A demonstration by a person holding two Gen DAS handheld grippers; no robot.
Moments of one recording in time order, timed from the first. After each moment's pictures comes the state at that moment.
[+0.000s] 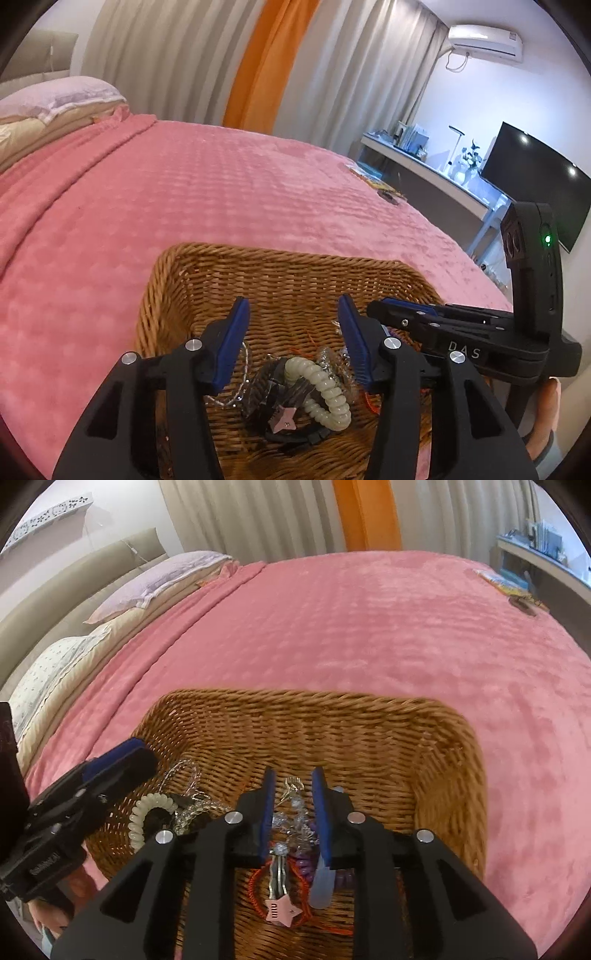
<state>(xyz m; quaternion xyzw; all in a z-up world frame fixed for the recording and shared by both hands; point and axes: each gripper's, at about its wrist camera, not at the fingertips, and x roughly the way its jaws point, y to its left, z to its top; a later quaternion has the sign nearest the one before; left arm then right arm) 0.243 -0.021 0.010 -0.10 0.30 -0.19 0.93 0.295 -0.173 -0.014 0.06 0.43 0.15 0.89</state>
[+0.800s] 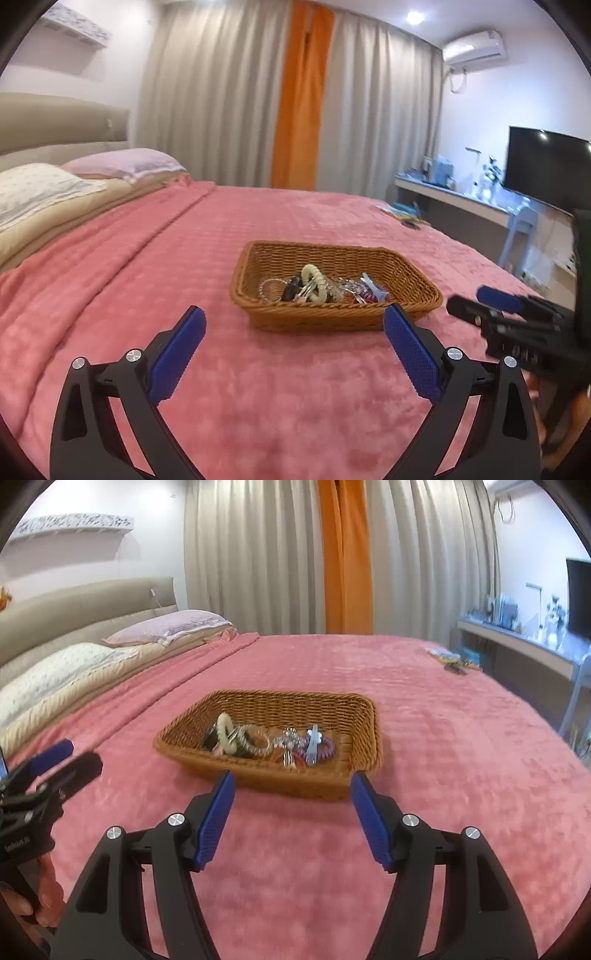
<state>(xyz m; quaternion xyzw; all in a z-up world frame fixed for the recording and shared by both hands) 0.016 -0.014 0.035 -0.04 0.18 -0.07 0.98 0.059 -0.182 0.024 0.00 0.26 0.09 0.96</state>
